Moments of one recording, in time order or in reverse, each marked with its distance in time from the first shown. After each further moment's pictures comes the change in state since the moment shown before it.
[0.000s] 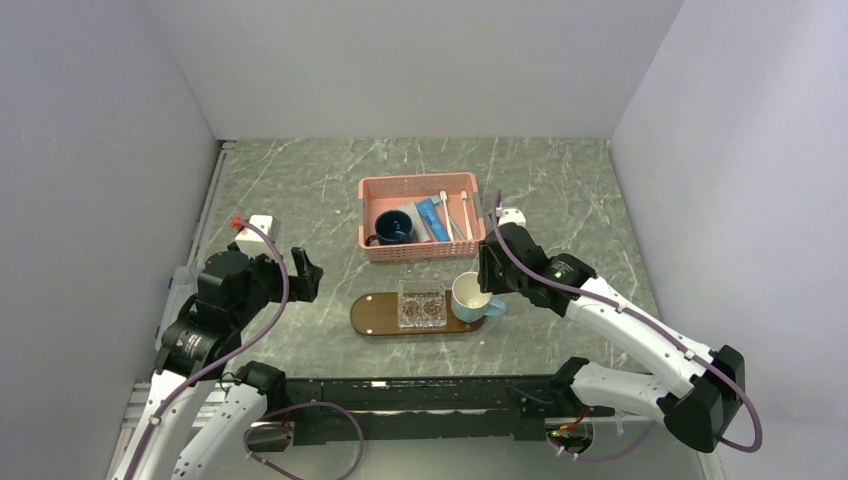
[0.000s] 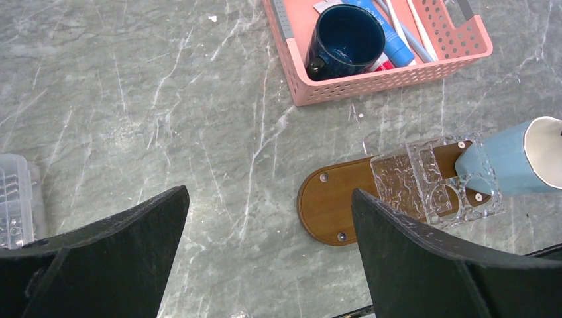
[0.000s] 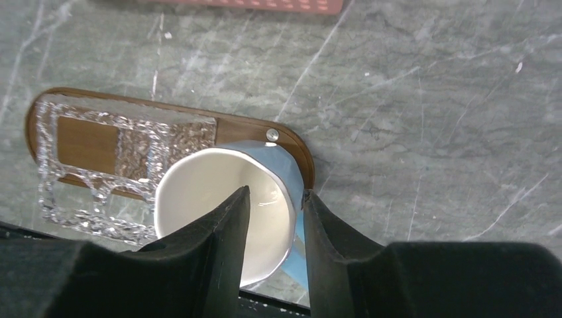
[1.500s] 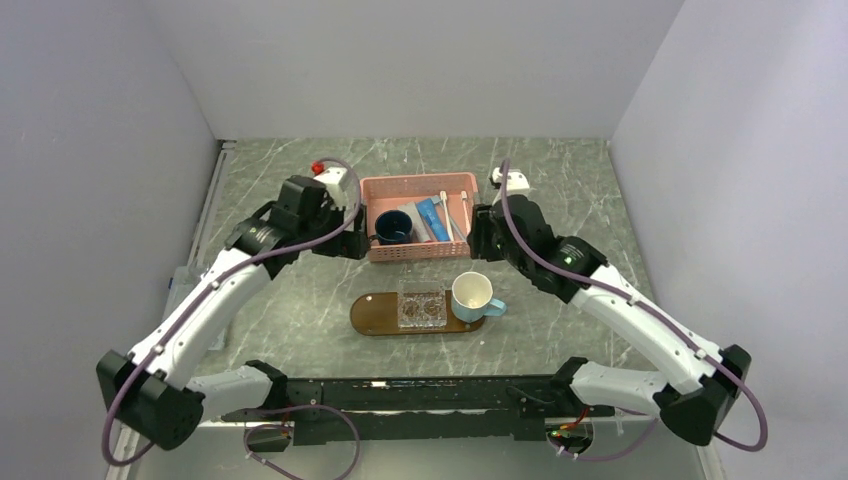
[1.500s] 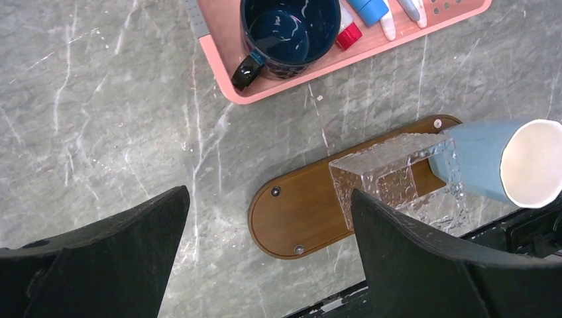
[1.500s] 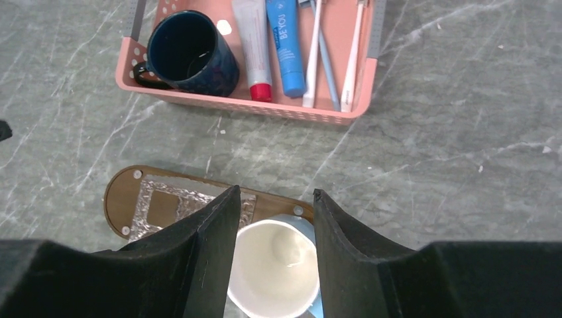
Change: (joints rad) left arm -0.137 0.613 0.303 0.017 0.061 -0.034; right arm 0.004 0.070 0.240 0.079 0.072 -0.090
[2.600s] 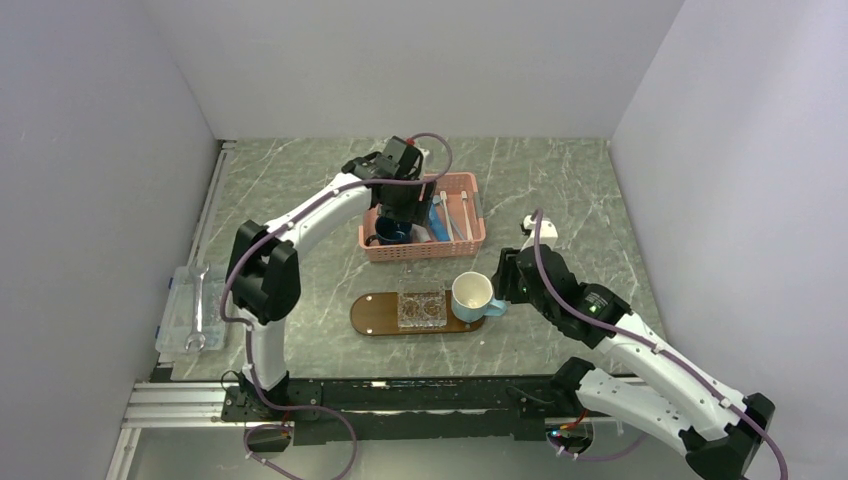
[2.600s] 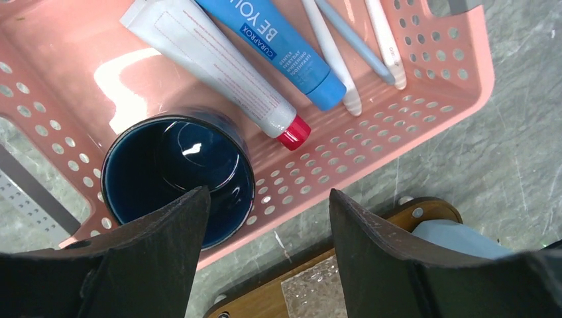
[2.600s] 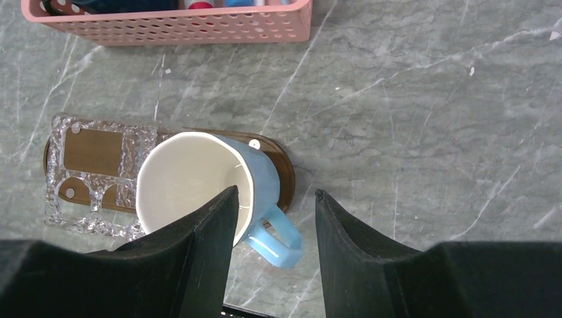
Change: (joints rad) left arm -0.149 0.798 0.595 -0.025 0.021 -0.003; right arm 0.000 -0.339 -0.370 -0.040 0.029 0.117
